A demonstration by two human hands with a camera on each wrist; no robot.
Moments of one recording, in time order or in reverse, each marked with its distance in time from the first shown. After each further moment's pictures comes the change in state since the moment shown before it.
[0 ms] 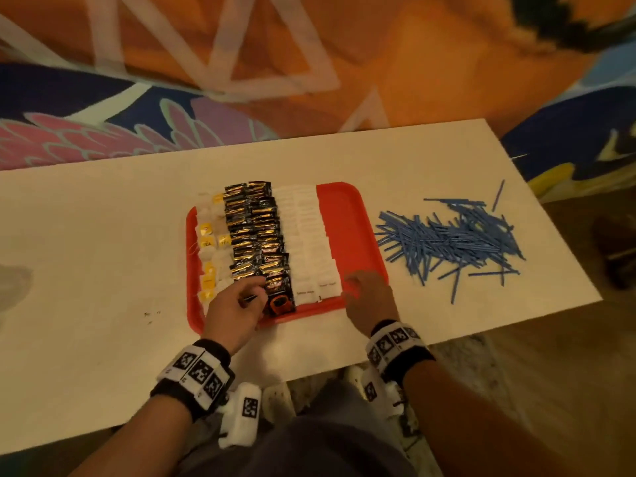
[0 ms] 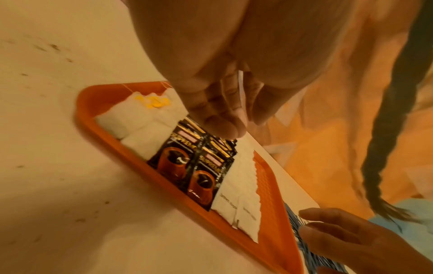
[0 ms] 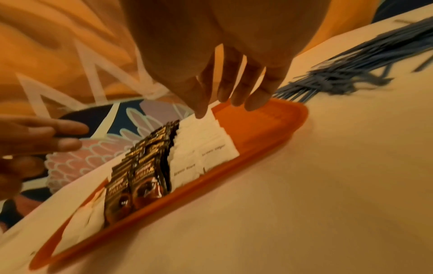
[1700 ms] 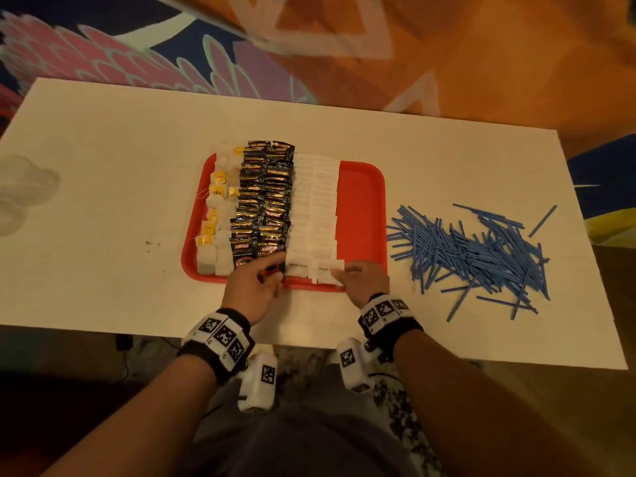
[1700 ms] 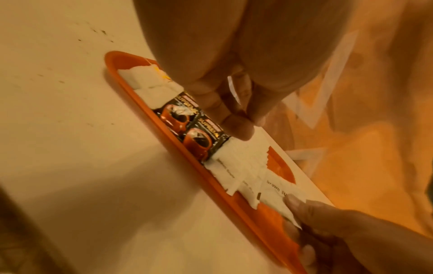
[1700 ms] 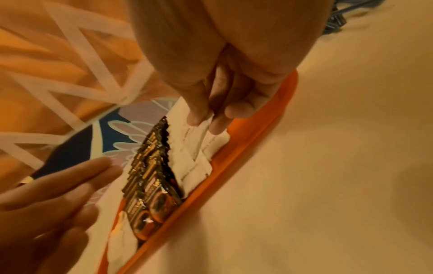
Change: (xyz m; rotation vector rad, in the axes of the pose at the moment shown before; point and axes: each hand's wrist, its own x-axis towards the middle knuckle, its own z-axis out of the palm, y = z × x) left_hand -0.022 0.015 0.075 -0.094 0.135 -0.109; right_hand 0.037 0.017 -0.020 0.244 -0.258 0.162
